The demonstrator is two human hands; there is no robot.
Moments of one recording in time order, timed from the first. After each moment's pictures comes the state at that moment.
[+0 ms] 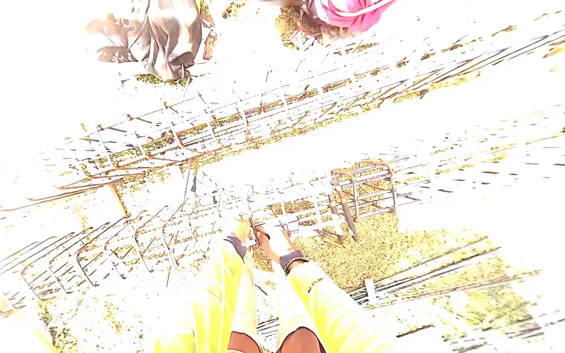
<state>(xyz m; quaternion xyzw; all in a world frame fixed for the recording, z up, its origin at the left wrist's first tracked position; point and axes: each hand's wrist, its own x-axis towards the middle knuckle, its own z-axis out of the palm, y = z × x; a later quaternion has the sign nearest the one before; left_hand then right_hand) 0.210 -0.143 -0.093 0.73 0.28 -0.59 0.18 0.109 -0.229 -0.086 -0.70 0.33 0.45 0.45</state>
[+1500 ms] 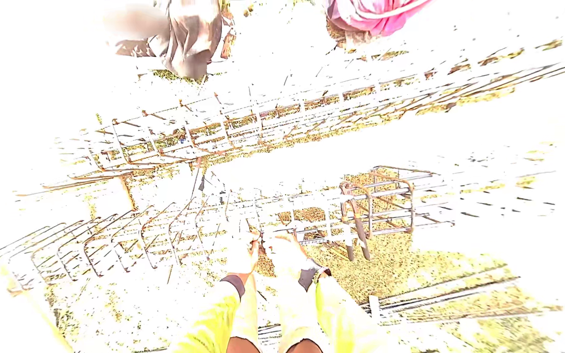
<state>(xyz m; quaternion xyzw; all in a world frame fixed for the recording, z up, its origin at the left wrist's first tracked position) 0.160 -0.084 -0.093 0.84 -0.08 -0.45 0.28 0.110 -0.233 -0.081 -0.37 0.56 0.29 0.68</state>
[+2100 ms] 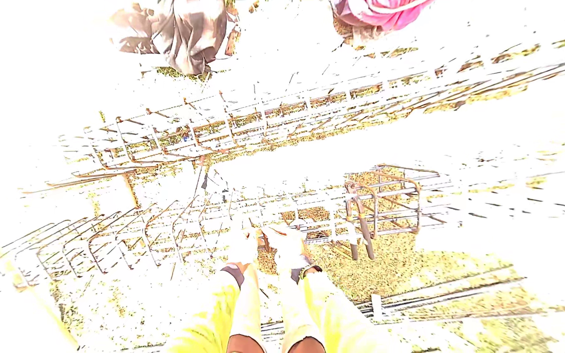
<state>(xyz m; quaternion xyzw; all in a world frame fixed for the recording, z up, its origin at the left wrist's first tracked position) 0.196 -0.104 -0.076 0.78 0.12 -0.55 0.28 0.118 -0.222 -0.093 -0.57 0.55 0.27 0.55</state>
